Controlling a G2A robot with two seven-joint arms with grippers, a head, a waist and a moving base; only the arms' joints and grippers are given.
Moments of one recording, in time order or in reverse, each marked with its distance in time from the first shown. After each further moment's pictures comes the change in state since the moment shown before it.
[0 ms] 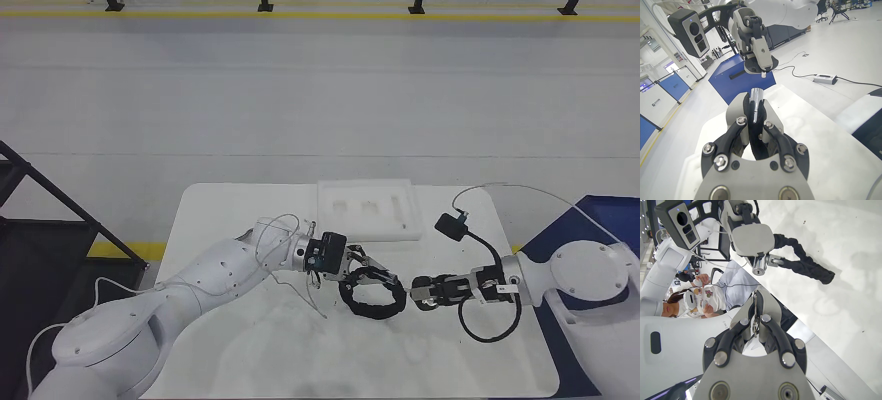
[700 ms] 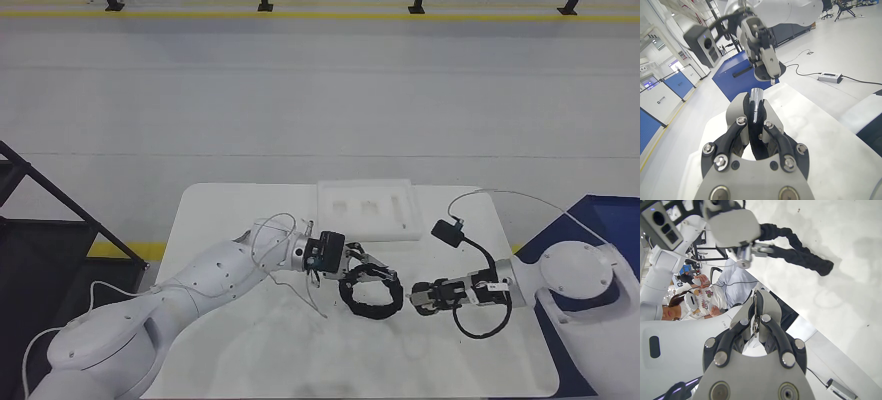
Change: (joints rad) left arm 0.020 0.018 -0.039 -0.036 -0.006 0.016 -0.025; right arm 0.007 0.006 -0.053 0.056 -0.029 0.050 0.009
